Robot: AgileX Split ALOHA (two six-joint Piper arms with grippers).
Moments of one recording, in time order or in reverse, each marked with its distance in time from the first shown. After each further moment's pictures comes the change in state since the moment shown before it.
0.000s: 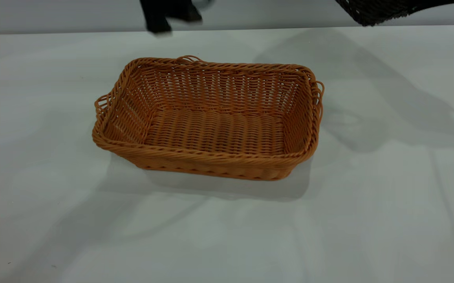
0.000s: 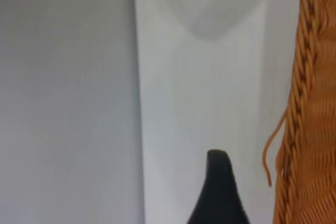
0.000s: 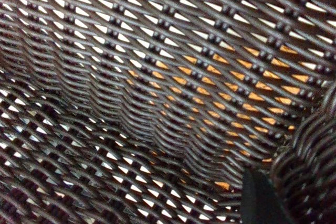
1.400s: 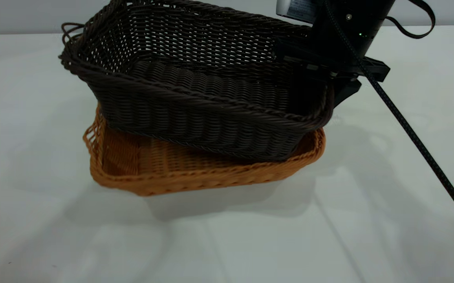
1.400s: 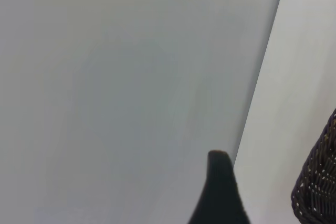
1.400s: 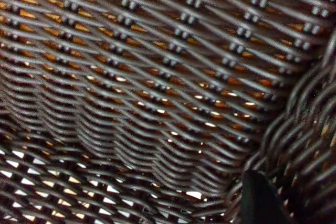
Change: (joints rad) left arm -0.003 -0.579 0.018 0.001 0.263 -0.192; right arm 0.539 0.189 -0.131 -0.580 -0.139 0.183
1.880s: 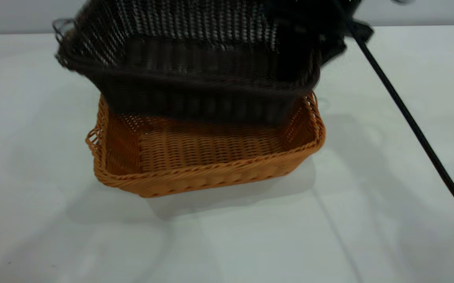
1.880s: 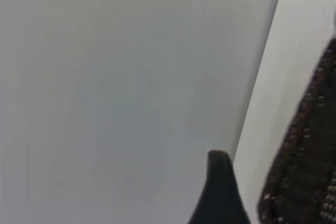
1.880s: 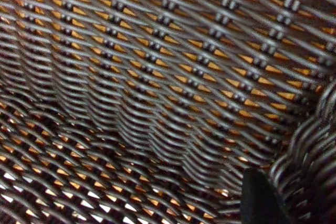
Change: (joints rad) left arm 0.000 0.005 0.000 0.000 0.002 0.000; right arm 0.000 0.009 -0.197 -0.019 0.054 -0.048
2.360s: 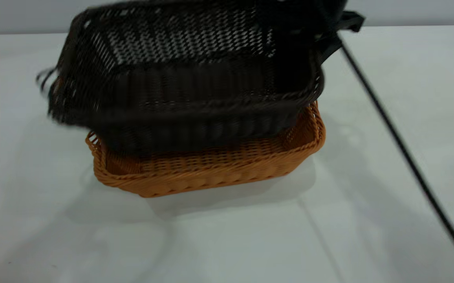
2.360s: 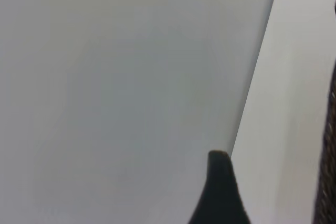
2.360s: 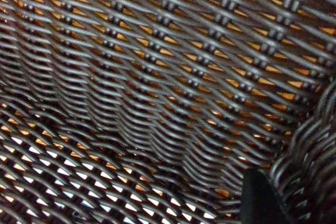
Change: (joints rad) left arm 0.000 0.006 0.000 0.000 0.003 0.000; right arm 0.082 0.024 -0.039 -0.138 0.067 -0.016
